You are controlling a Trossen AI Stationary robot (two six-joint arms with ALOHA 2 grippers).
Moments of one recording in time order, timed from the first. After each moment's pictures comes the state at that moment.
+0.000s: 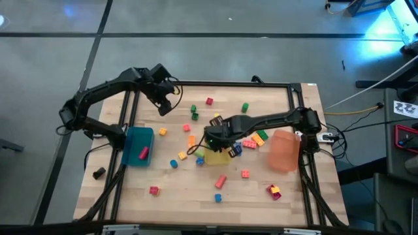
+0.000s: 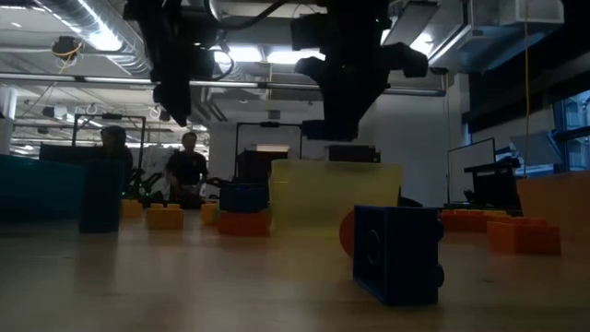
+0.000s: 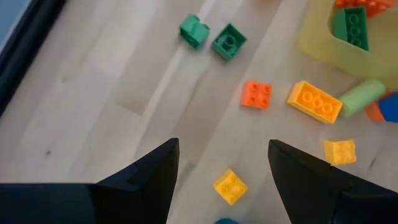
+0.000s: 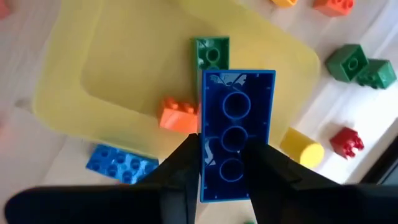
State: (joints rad) left arm 0.65 1.33 1.18 -1.08 0.15 0.13; right arm 0.09 1.98 1.73 -1.11 0.20 -0.53
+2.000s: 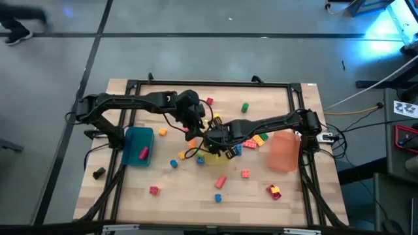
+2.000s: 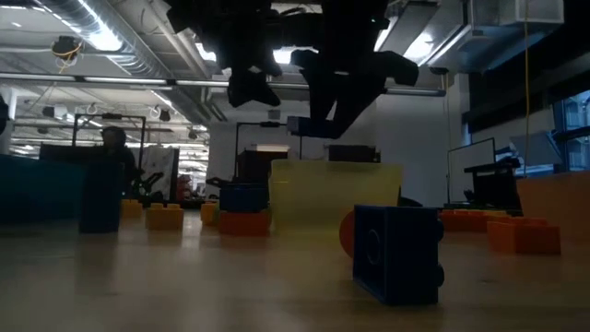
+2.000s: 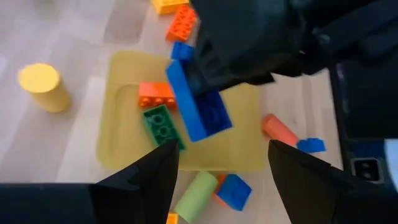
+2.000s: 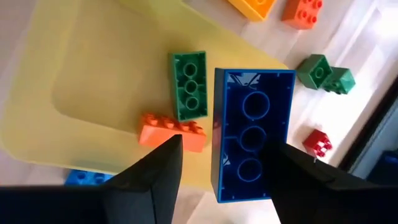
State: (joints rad) left arm 0.23 1.53 1.18 -0.50 0.39 -0.16; right arm 0.13 1.98 1.72 -1.04 0.32 -0.51
